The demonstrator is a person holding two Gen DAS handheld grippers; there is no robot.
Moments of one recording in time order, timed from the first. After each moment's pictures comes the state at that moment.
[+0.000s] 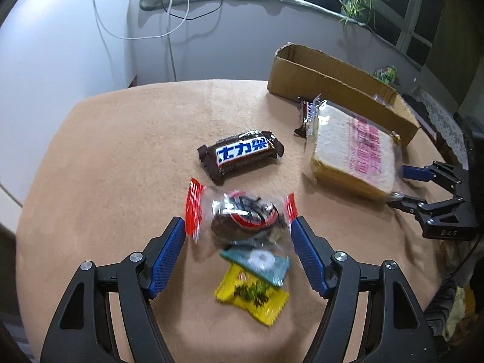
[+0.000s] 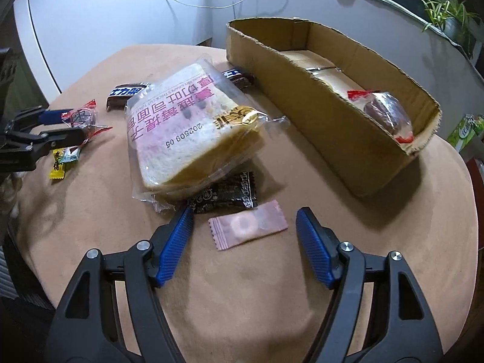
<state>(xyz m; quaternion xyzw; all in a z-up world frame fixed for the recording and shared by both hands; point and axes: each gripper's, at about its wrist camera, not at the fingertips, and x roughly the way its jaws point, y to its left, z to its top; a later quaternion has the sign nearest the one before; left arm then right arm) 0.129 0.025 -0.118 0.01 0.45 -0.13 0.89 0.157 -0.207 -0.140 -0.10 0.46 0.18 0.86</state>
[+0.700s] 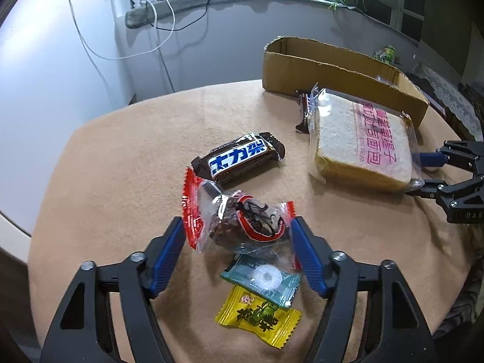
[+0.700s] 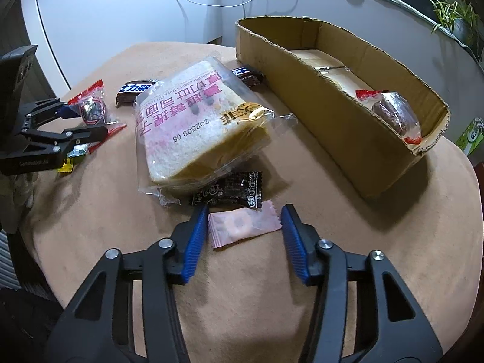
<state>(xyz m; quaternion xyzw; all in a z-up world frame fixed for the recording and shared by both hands) 0.133 0.011 -0.126 0.08 0.43 -0.13 0.89 0.155 -0.210 -0.140 -0.09 0.47 0.19 0.86</state>
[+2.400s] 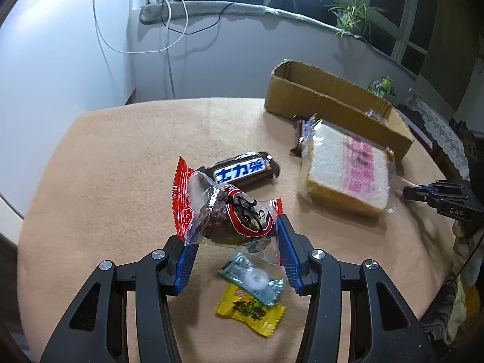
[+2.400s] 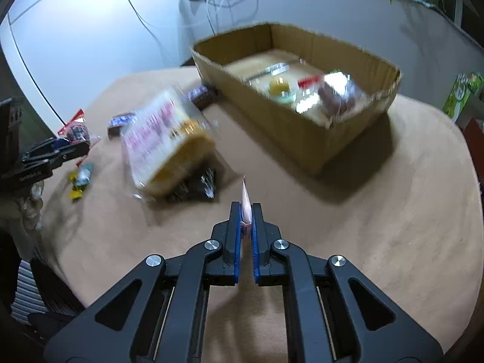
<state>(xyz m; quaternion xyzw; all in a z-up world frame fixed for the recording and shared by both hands) 0.130 0.028 -0.104 0.00 0.42 -0.15 0.90 0.151 -0.260 -0.113 0.00 0.46 0.17 0.87</state>
